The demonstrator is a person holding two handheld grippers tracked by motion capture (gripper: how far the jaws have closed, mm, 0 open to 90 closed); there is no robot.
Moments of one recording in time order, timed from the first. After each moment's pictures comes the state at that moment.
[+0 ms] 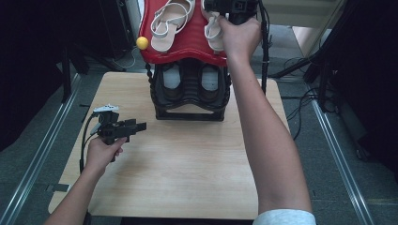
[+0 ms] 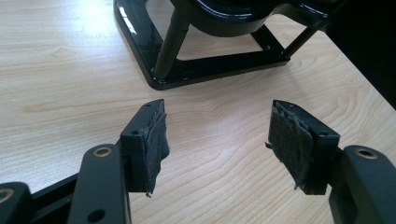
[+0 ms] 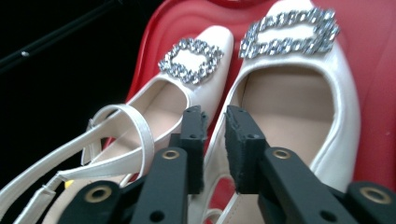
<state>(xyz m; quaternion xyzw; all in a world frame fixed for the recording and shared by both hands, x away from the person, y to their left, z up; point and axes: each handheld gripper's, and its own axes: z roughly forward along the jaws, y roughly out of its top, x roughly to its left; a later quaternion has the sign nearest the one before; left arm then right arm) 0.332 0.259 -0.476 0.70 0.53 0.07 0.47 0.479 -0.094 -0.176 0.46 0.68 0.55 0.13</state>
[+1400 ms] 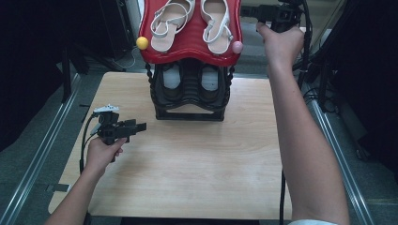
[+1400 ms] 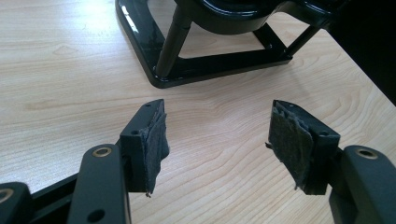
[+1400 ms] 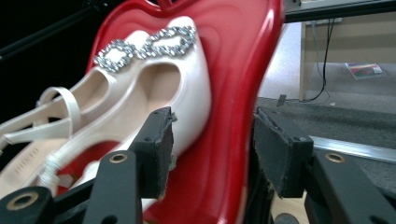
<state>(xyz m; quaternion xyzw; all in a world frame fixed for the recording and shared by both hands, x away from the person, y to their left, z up) 0.332 0.258 -0.477 0.70 0.54 0.07 0.46 0.469 -0.185 -0.182 0.47 0.67 0.55 0.16</state>
